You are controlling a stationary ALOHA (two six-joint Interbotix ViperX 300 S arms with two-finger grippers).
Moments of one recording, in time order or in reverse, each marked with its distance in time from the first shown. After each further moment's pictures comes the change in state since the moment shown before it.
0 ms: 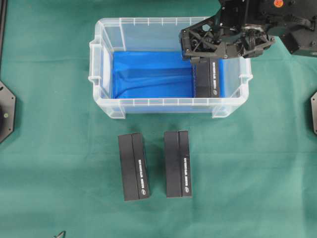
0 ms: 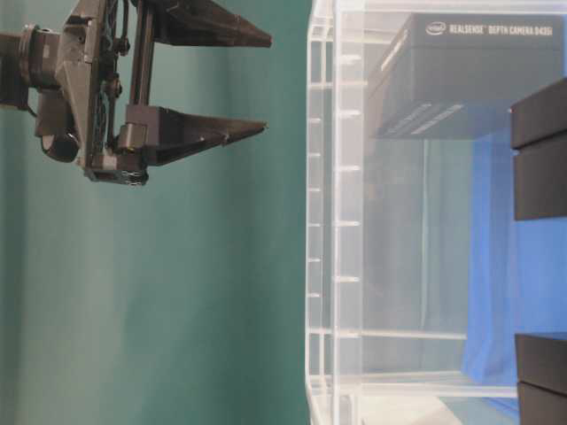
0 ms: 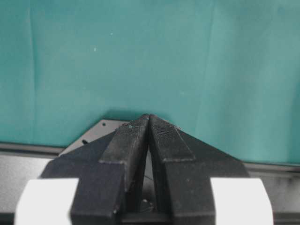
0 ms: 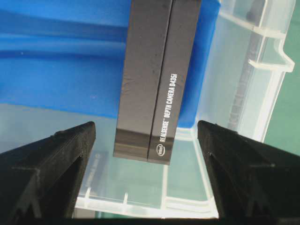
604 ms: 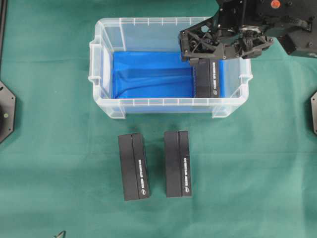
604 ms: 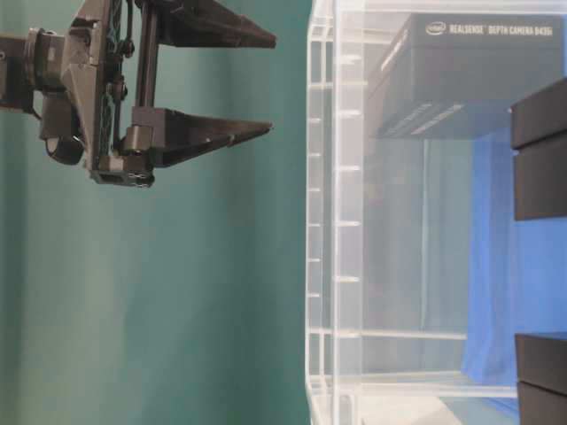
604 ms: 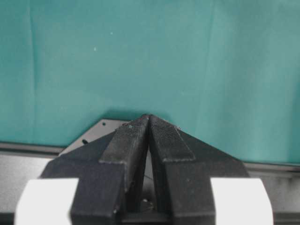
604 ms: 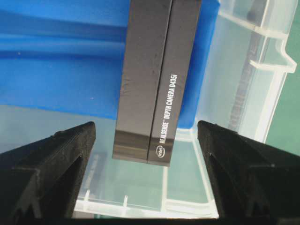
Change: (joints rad) left arm 0.000 0.002 0.000 0.000 0.000 0.000; right arm 0.002 0.009 0.000 0.000 0.000 0.000
